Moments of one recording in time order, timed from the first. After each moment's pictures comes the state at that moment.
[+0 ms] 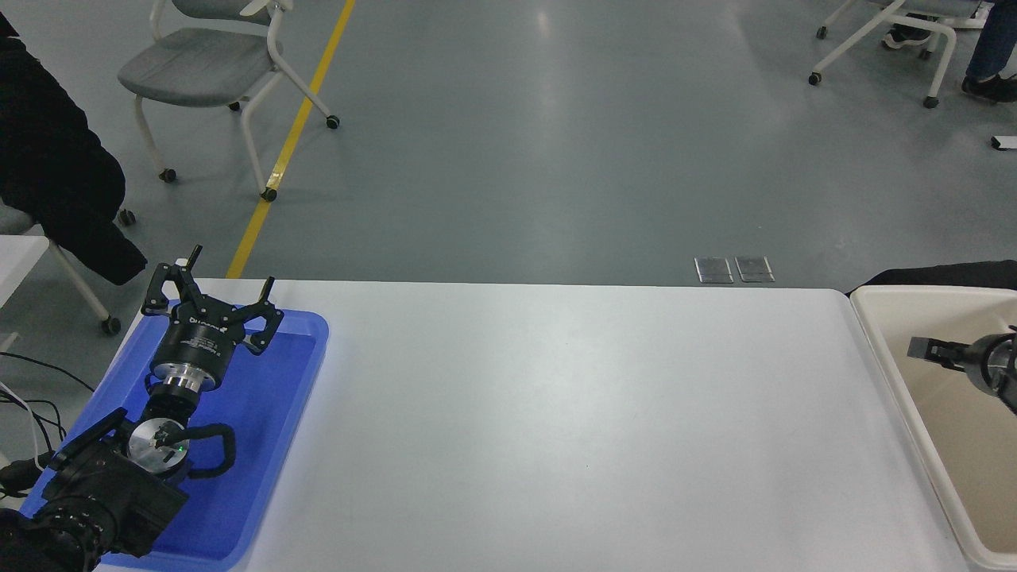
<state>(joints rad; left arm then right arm) -0.64 0.20 -0.88 -0.20 -0.21 -0.79 -0.30 0.97 -0.54 -0.33 0.35 -0.72 0.22 0.01</state>
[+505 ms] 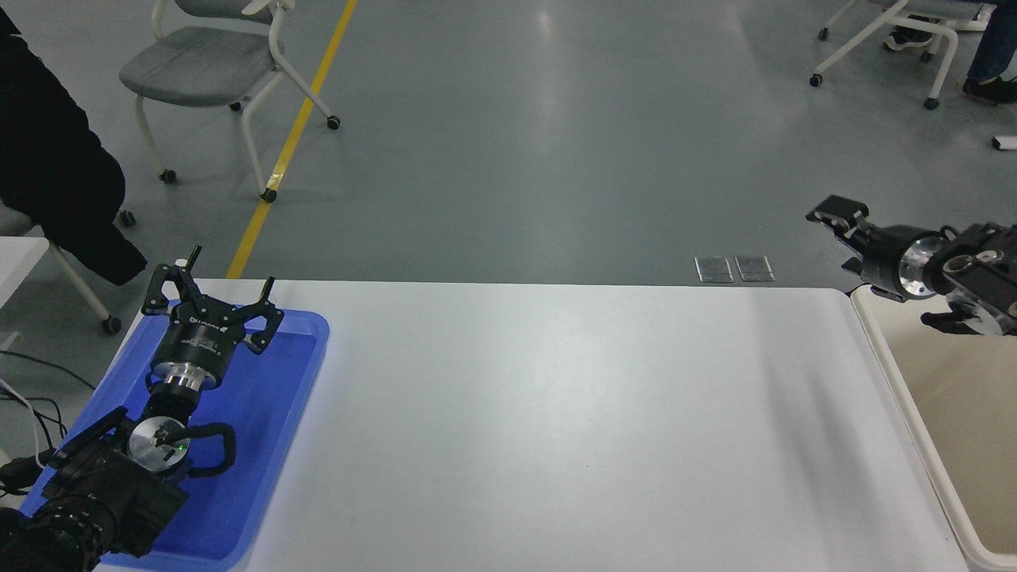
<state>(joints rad) -0.64 0.20 -0.88 -0.20 -0.21 -0.79 -0.30 0.97 -0.57 0.29 0.65 -0.40 0.23 0.01</state>
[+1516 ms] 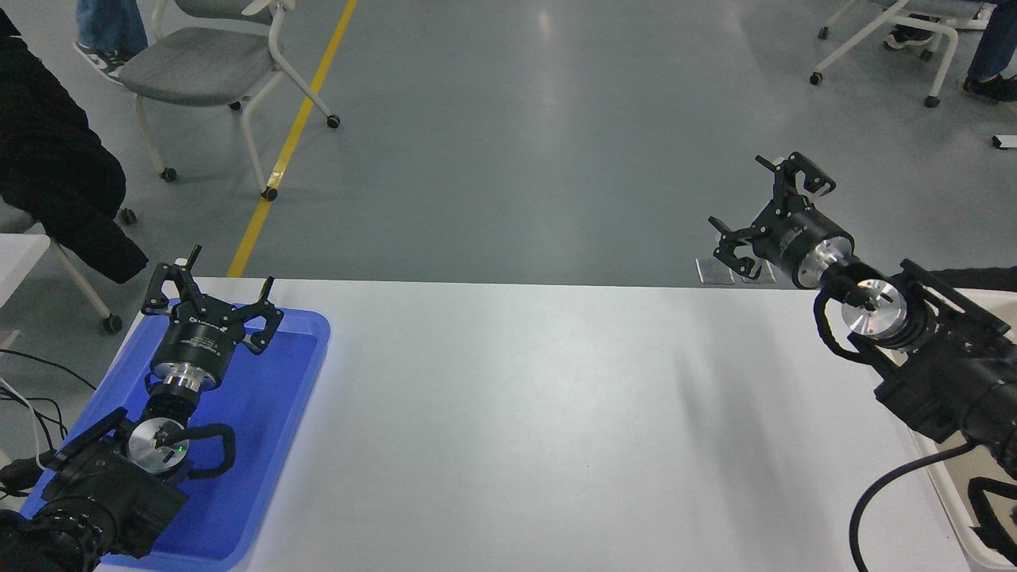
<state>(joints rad) -0.64 0.20 -0.88 -0.20 -0.21 -0.79 -0.30 0.78 -0.28 0.69 0.46 0.21 0.34 0.04</state>
